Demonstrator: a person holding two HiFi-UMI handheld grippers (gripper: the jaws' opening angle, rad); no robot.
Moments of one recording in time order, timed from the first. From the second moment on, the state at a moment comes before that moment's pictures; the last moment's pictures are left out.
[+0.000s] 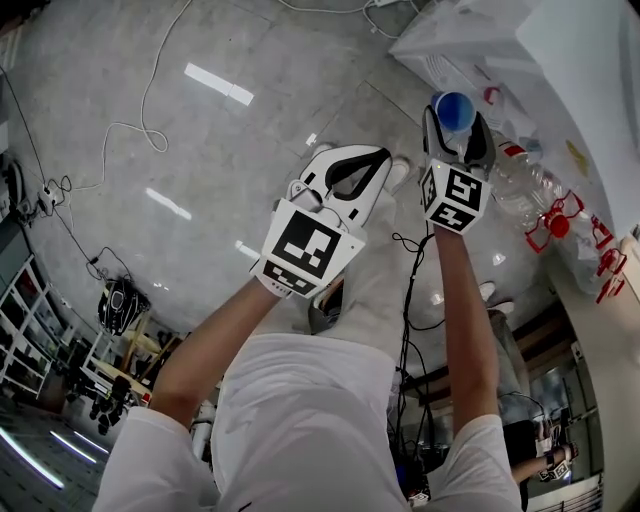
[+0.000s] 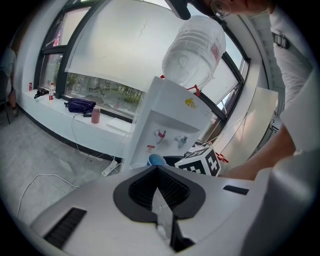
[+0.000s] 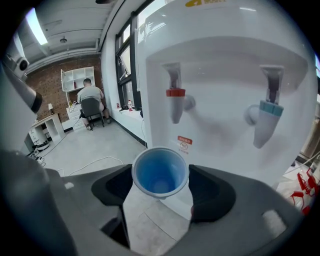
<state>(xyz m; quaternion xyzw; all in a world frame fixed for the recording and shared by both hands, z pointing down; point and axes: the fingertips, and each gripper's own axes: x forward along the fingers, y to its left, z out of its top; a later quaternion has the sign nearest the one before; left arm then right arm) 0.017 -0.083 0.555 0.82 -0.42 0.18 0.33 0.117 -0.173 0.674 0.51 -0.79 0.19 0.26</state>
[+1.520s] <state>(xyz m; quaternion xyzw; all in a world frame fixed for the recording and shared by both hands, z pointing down) 0.020 -0.080 0.600 0.83 -0.40 0.20 0.33 0.130 -0.224 0.728 0.56 -0.77 0.16 0.26</state>
